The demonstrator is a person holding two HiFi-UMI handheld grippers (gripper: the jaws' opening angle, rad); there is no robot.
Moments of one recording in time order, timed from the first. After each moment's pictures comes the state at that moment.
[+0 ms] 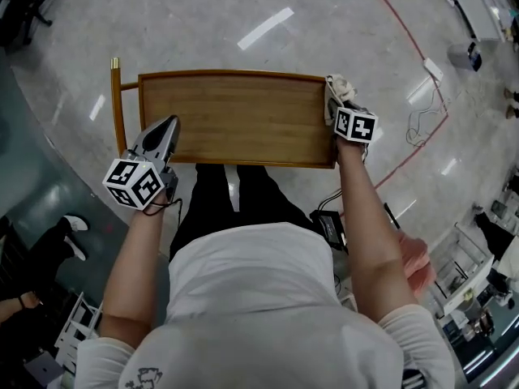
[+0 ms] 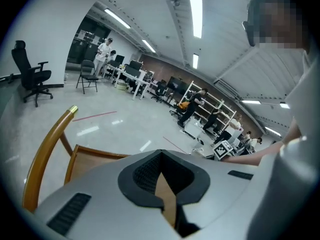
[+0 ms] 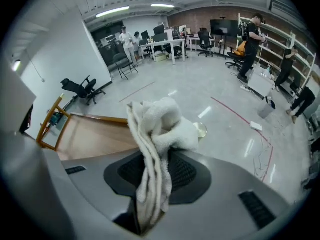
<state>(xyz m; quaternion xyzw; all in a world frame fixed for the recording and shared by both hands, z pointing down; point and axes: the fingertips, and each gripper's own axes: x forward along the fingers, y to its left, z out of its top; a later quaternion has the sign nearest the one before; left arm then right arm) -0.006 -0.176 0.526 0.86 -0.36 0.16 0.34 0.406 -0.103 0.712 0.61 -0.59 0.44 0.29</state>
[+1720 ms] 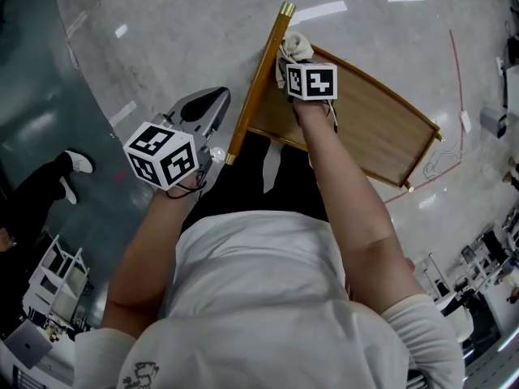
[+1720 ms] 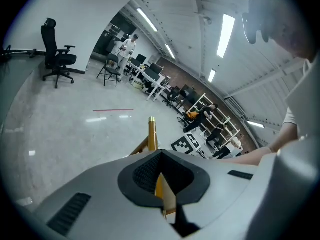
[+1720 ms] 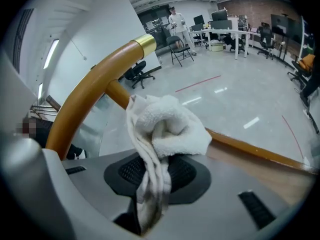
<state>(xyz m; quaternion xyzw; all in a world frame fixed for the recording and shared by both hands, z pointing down) -0.259 -0.199 0.526 0.82 -0.38 0.12 0.42 -0.127 -0.264 0.721 0.42 -0.73 0.42 0.34</state>
